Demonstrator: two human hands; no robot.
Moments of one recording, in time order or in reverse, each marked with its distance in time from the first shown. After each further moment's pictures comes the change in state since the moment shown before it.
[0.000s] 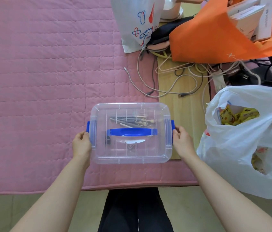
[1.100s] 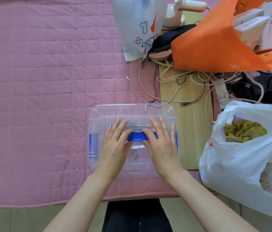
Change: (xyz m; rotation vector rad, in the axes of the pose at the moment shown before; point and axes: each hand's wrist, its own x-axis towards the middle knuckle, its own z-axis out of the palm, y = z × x) left_hand -0.062 0.046 0.043 0.697 -0.315 1.205; right_hand -0.036 -0.081 0.030 -0.648 0.130 -0.706
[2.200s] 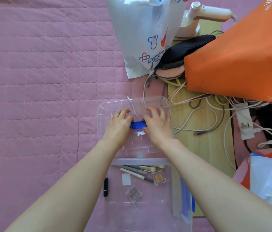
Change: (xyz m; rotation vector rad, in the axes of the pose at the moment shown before) left_hand 0.197 -0.096 0.058 0.283 -0.326 -0.106; right_hand 0.212 0.047 0.063 -0.140 -0.305 0.051
